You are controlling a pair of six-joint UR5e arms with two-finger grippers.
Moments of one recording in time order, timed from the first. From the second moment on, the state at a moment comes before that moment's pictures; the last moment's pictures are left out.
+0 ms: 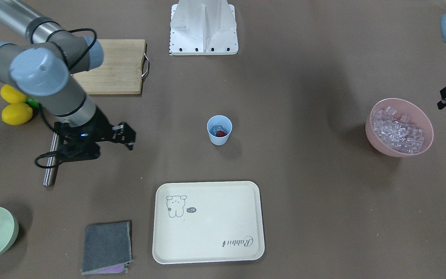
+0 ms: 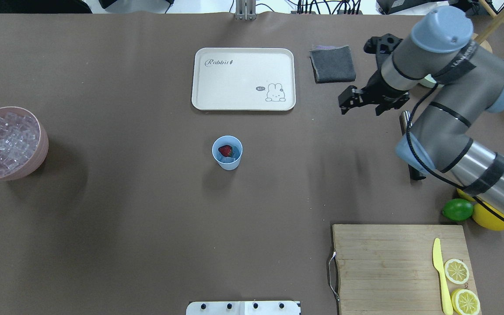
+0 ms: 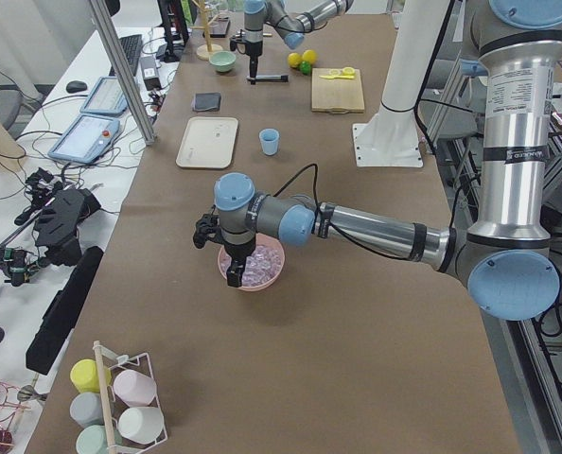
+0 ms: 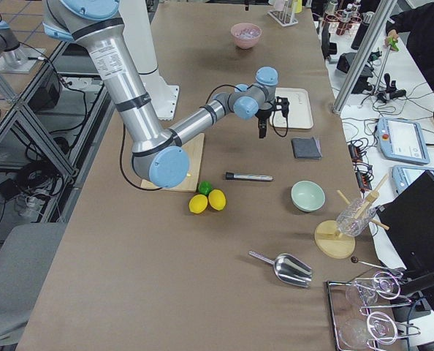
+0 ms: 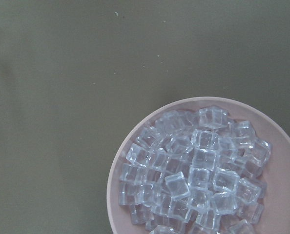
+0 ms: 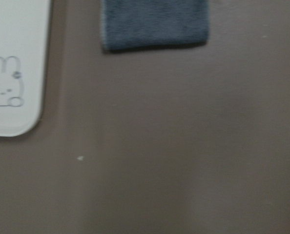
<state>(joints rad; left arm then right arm) -1.38 -1.54 -1.77 -1.65 -2.31 -0.13 0.91 -1.16 1.63 -1.37 2.16 0.88</state>
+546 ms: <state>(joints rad) -1.44 -1.54 -1.74 -1.63 -2.31 -0.04 1.00 -1.26 1.53 -1.35 2.18 0.77</state>
